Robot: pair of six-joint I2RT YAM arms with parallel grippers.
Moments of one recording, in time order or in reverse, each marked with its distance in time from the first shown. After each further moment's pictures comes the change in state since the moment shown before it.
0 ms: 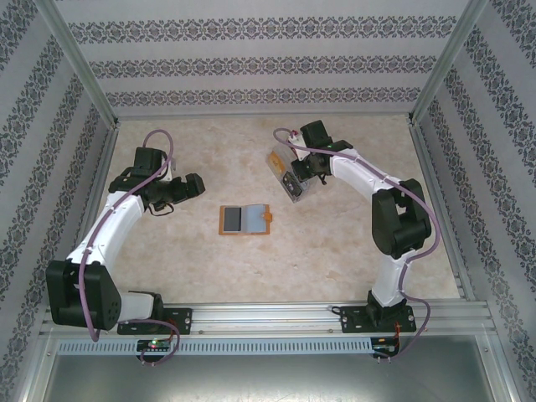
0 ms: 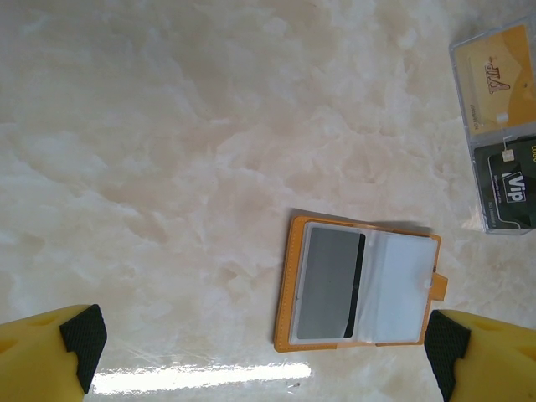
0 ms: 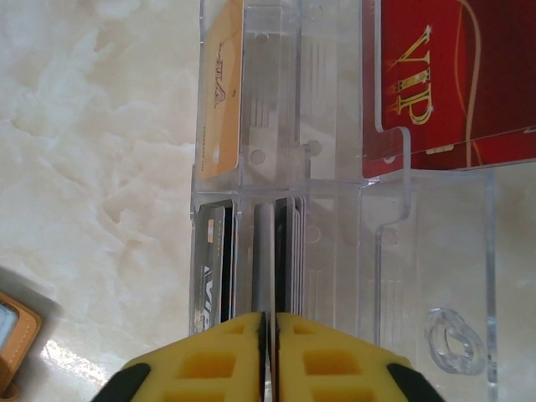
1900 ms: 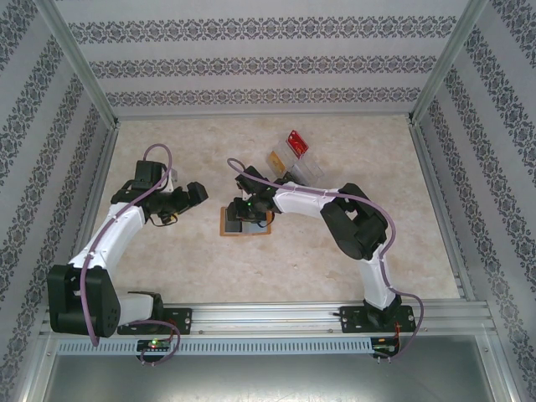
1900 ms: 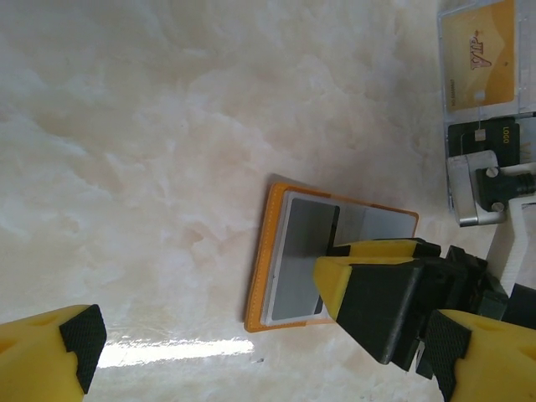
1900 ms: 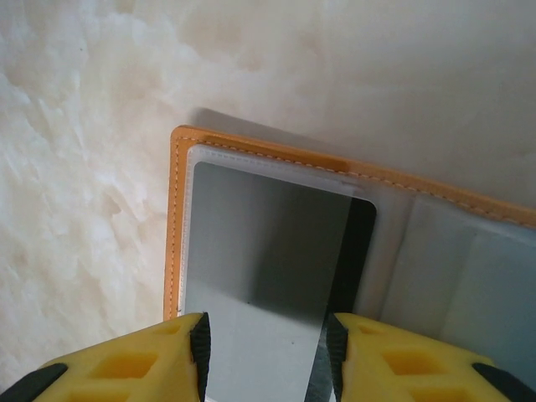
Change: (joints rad) left arm 0.011 -0.042 -0.154 0.109 0.133 -0.114; right arm 0.414 0.195 -0.045 0.211 -0.231 0.835
